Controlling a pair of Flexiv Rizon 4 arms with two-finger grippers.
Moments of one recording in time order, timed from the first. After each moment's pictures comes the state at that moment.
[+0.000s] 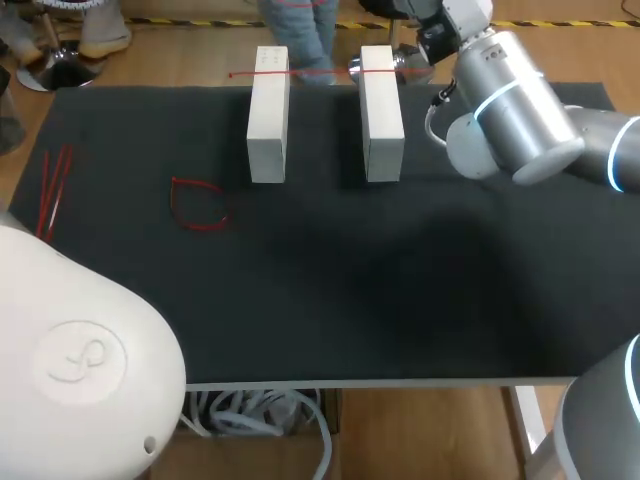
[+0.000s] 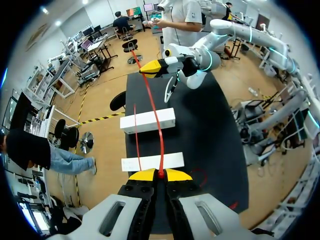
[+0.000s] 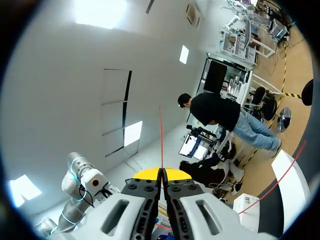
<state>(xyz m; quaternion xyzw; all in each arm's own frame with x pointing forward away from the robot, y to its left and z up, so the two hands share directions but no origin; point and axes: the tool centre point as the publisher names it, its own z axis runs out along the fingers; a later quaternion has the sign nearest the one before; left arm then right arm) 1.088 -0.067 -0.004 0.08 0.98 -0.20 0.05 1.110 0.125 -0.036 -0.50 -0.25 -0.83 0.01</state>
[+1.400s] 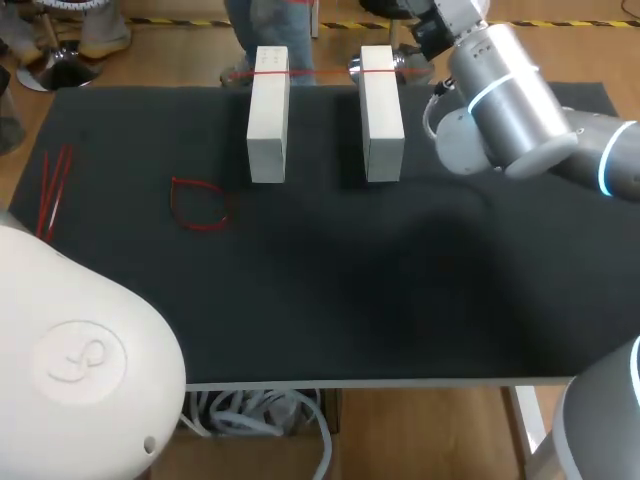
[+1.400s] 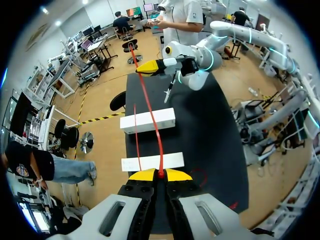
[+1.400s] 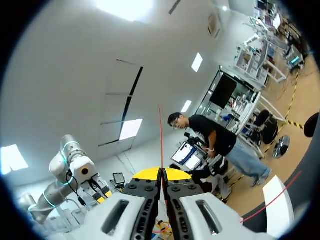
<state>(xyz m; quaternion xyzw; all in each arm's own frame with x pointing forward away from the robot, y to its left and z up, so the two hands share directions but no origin) 1.088 -0.067 -0.004 0.08 0.98 -0.20 0.05 1.118 0.126 -0.030 -0.47 -0.29 -0.83 -0.09</state>
